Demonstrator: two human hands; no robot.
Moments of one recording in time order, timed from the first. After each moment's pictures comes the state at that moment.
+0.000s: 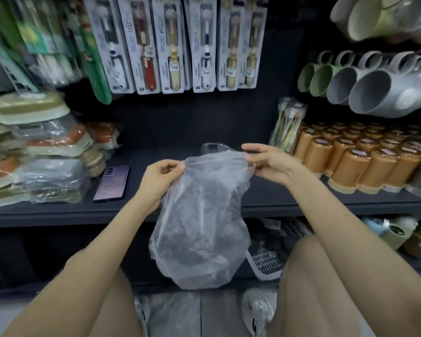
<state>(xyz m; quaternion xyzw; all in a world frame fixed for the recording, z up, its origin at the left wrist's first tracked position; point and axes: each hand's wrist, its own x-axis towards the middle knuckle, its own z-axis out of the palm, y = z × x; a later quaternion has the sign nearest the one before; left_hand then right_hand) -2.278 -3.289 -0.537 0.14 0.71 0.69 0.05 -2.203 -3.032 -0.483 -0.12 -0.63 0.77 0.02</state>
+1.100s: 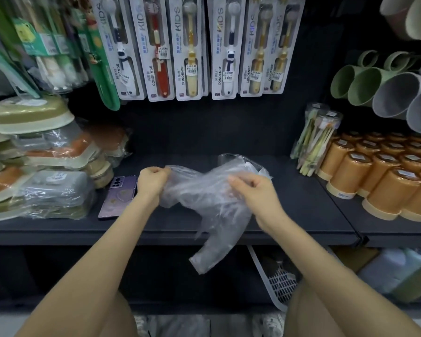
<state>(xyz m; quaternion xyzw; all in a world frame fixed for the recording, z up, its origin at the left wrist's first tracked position) -2.364 -3.296 -0.539 -0.08 0.79 0.61 0.00 -2.226 -3.113 -0.513 -0.07 -0.73 0.66 0.16</state>
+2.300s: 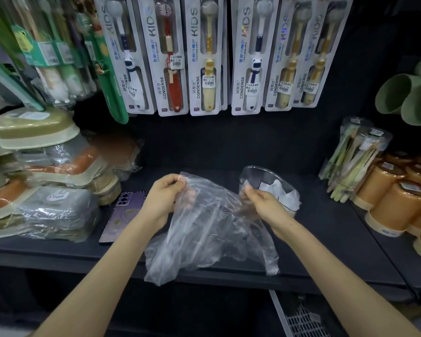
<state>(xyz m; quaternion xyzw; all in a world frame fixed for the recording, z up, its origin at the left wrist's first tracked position) -2.383 -3.295 -0.529 0.02 0.72 0.69 0.08 -2.328 -3.069 -0.554 -0.13 -0.79 0.59 -0.02</state>
